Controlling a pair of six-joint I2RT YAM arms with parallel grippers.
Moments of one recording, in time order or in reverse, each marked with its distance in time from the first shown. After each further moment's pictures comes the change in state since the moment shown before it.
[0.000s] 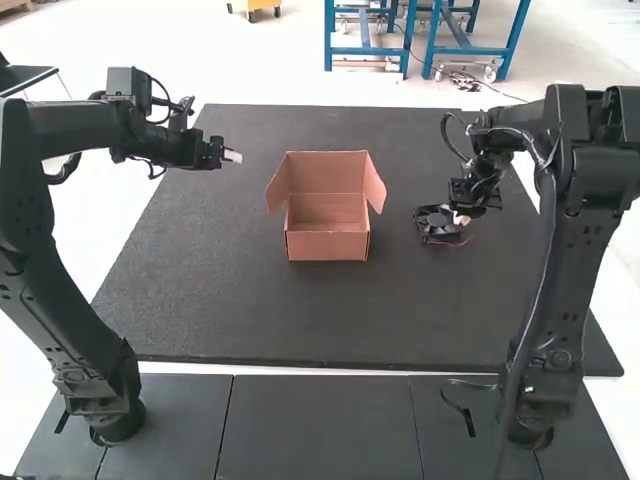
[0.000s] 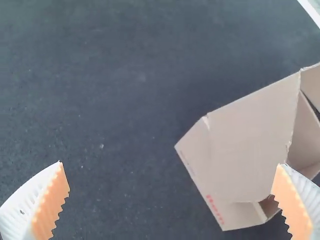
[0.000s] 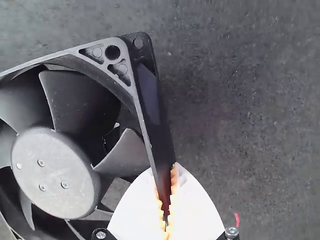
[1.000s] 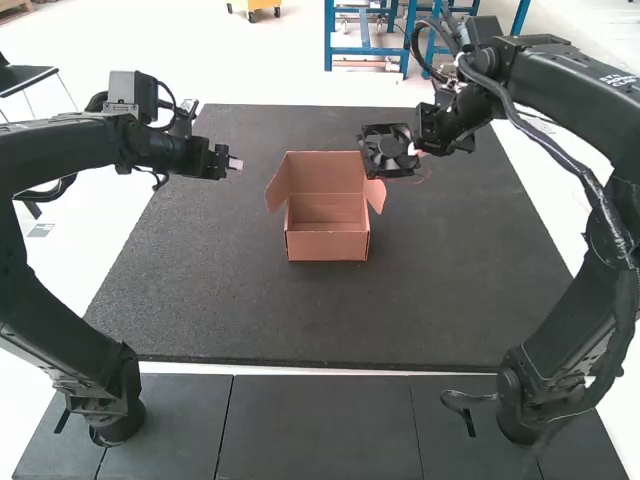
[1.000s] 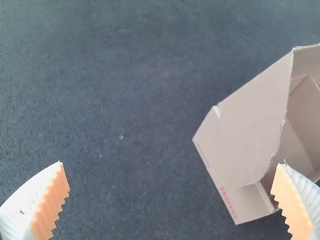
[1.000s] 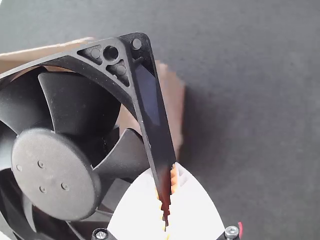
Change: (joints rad) left arm -0.084 -0.173 -0.146 0.066 -0.187 -0.040; right arm 0.301 -0.442 -0.025 0.023 -0.139 0.196
